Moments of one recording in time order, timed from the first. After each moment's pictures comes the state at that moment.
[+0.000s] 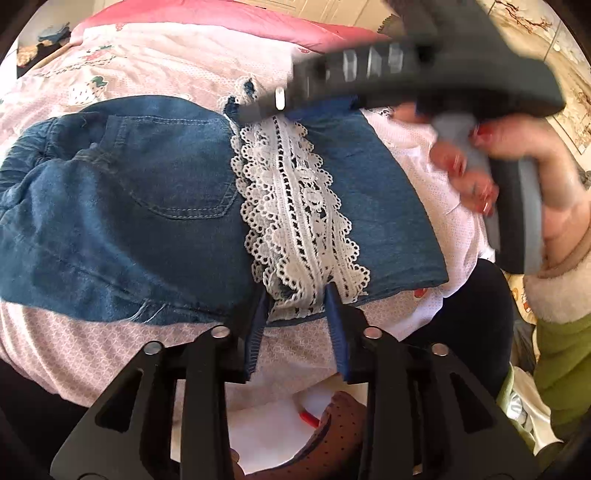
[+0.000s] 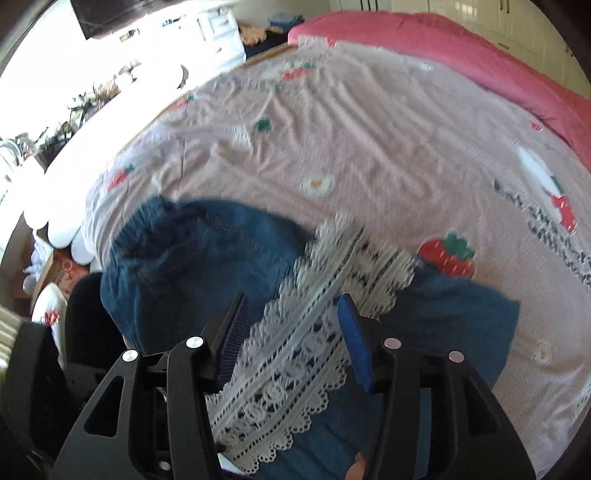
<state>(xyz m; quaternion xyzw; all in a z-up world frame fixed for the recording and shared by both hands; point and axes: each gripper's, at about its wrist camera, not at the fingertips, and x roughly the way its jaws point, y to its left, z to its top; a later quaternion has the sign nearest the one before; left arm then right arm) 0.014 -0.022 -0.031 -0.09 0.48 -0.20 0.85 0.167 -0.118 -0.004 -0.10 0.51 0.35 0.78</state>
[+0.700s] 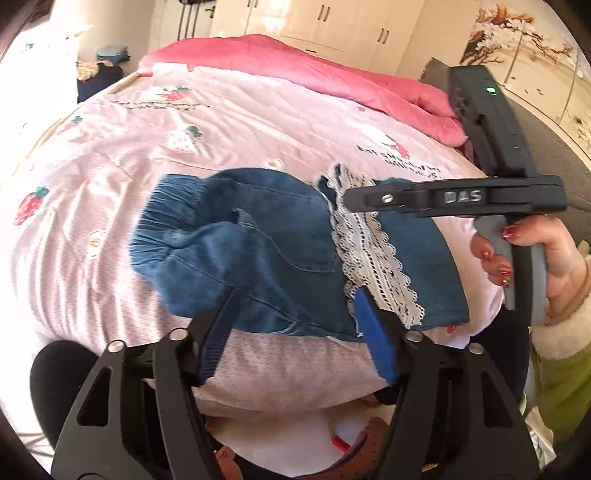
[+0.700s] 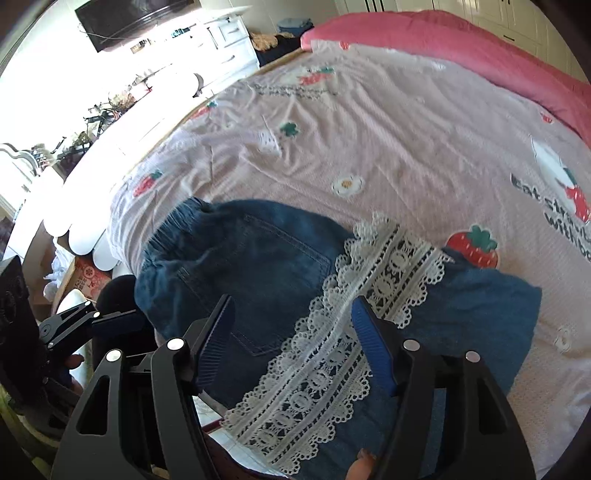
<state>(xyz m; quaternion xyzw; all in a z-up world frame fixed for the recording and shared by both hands) -0.012 0.039 0.022 -0.09 0.41 -0.08 0.90 0.150 -0.117 0.024 -0.05 0.48 0.38 0.79</state>
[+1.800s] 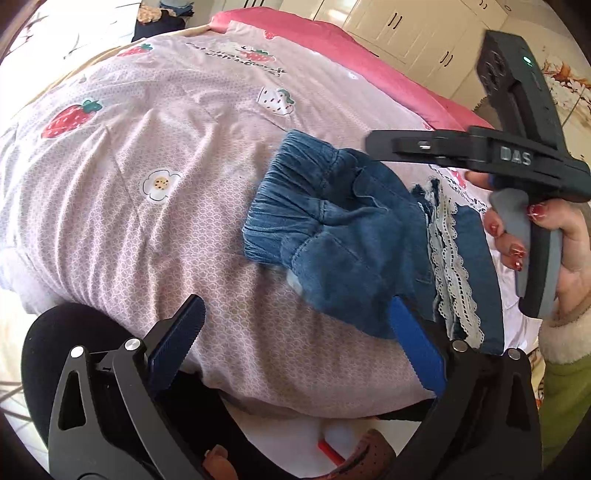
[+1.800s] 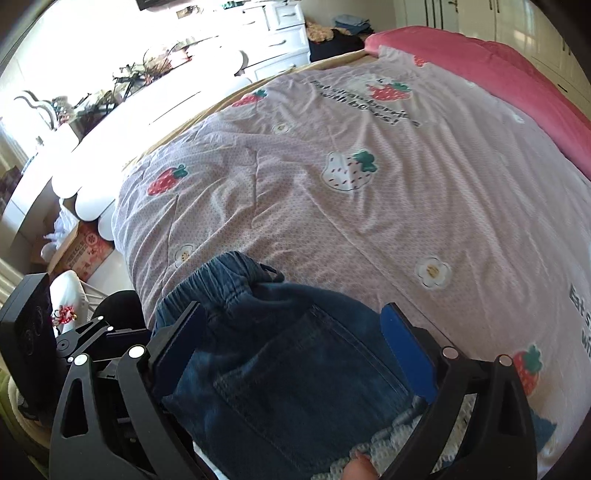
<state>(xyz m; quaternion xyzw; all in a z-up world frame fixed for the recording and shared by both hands) -0.002 0.116 -0.023 -0.20 0.44 -0.02 0.88 0.183 0.010 0.013 -0.14 0.47 0.44 0.75</state>
